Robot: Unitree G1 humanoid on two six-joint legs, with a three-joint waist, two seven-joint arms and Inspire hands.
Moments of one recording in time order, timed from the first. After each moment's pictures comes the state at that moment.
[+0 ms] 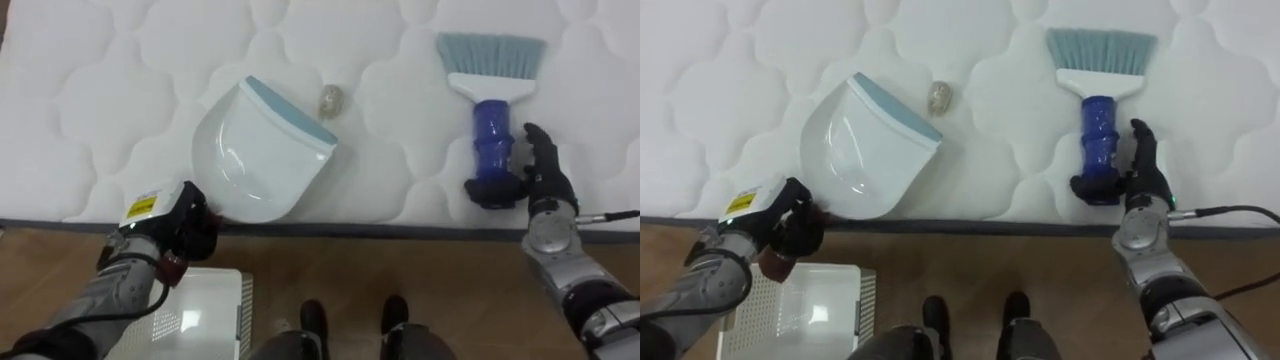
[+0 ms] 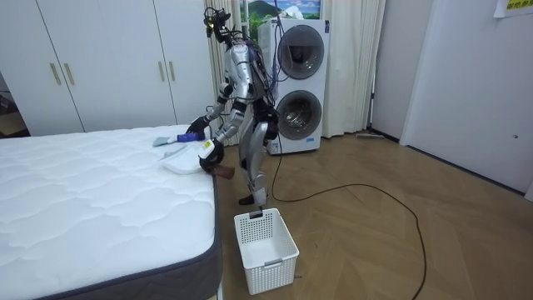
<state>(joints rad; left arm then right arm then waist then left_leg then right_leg) -0.35 0.52 -0.52 0.96 0.46 -0.23 0.33 -0.56 -0.44 0.37 1.20 0.18 -0.23 -0.44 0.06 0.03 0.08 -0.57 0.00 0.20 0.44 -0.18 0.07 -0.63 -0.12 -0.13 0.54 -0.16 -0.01</state>
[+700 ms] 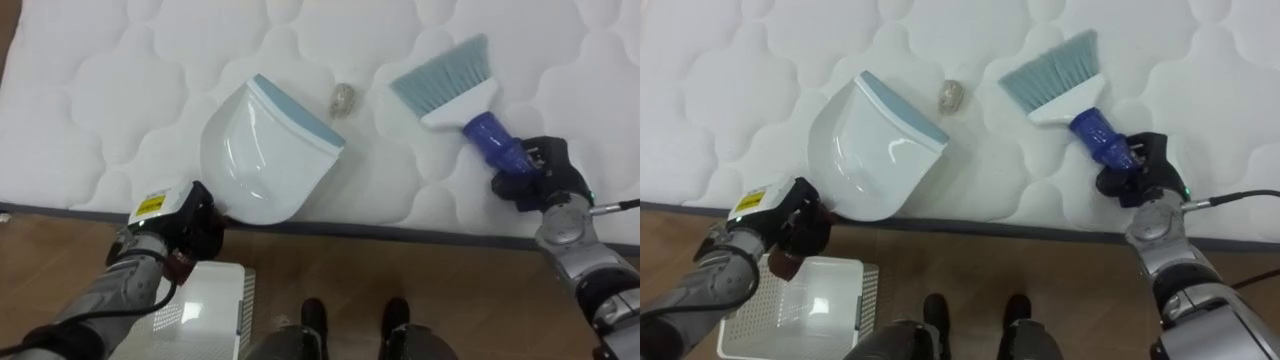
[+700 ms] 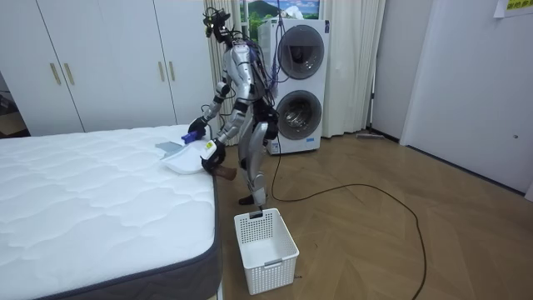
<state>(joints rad) -0.37 0.51 -0.54 0.96 0.46 -0.20 0.31 -0.60 -0.47 0.43 1.26 0.15 -0.15 -0.34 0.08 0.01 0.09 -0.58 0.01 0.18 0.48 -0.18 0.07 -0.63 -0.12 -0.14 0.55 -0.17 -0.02</state>
